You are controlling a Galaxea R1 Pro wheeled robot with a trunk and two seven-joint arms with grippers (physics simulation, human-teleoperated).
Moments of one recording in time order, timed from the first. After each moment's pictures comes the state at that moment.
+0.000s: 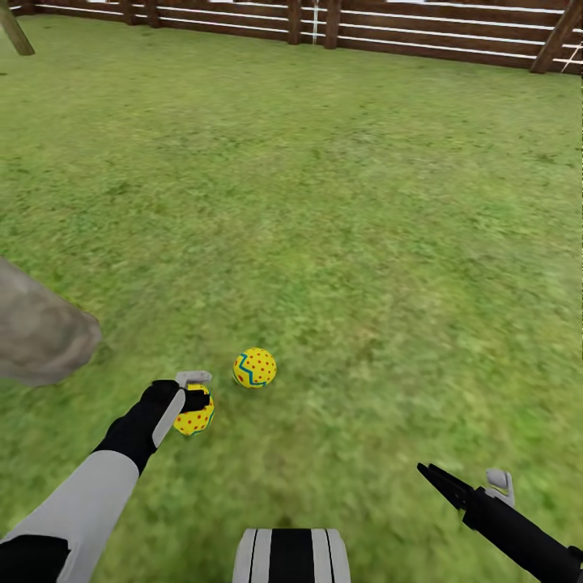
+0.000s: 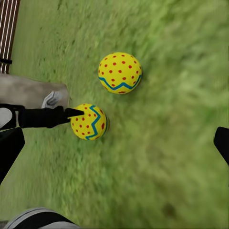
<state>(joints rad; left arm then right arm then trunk) -0.81 0.08 -0.13 -0.74 0.26 0.73 0.22 -0.01 -0.02 -0.58 -1.58 -0.30 0.73 1.15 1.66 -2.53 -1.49</state>
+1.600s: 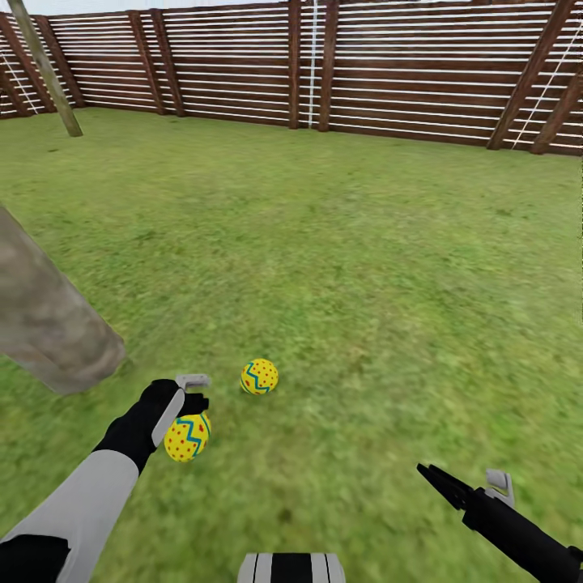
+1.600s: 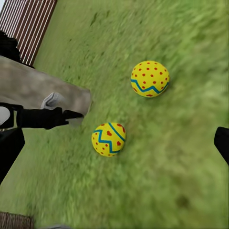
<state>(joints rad) -0.81 0.08 -0.12 -0.74 0.25 0.79 0.22 -0.01 -0.02 -0.58 -1.58 -0.29 0.73 1.15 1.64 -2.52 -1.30</state>
